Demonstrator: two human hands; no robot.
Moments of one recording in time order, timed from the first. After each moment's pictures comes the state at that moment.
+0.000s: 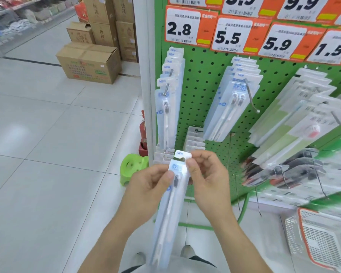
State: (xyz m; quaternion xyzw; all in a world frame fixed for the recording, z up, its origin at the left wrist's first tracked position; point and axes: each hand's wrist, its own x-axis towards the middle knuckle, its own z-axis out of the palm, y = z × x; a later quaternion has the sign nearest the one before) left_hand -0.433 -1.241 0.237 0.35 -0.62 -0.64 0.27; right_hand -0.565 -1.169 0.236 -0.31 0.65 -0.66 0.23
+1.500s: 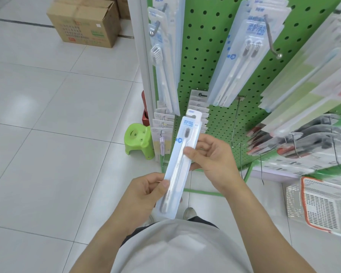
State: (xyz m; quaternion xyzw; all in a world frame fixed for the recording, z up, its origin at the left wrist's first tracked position) left_hand -0.401 -1.198 0.168 0.42 -0.53 -0.73 0.12; right_hand -0.603 -1.153 0.184 -0.26 0.59 -0.61 0.46
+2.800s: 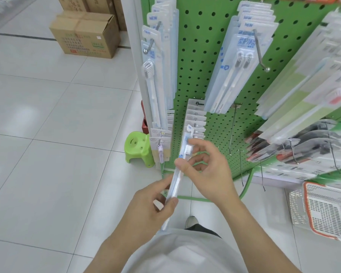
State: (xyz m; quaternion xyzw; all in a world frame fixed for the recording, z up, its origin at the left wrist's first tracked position) left_hand -0.410 -1.190 0.179 0.36 -0.72 -0.58 0.13; right_hand -0.591 -1.148 0.185 -0.35 0.69 -0.56 0.31
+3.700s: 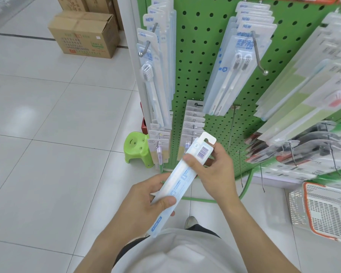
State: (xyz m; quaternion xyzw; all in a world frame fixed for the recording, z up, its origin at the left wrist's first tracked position) left_hand -0.417 -1.206 0.194 0.40 -0.65 -0.65 0.08; right_hand -0.605 -1.150 0.180 -0.25 0.70 -0.59 0.32
